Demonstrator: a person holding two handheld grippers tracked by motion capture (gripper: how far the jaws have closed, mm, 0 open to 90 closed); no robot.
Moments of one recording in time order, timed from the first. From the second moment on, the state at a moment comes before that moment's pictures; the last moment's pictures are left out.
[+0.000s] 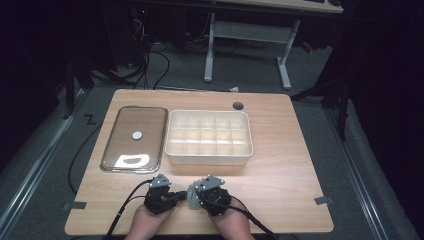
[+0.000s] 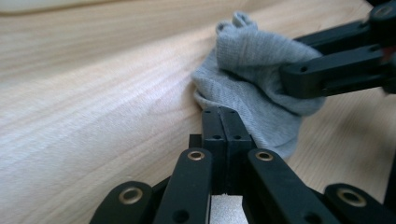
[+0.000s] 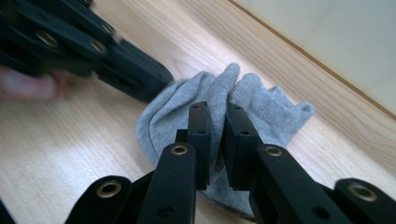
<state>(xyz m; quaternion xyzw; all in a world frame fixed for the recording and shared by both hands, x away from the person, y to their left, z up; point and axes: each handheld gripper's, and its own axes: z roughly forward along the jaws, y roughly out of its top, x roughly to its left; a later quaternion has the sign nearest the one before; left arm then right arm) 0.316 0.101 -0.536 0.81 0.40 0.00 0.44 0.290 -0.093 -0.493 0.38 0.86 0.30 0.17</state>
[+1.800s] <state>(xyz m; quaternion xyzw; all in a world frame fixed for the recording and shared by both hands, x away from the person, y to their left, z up) 0.315 0.081 -0.520 0.81 0.35 0.03 0.47 0.264 -0.090 -0.521 0.33 0.86 0.35 0.16</state>
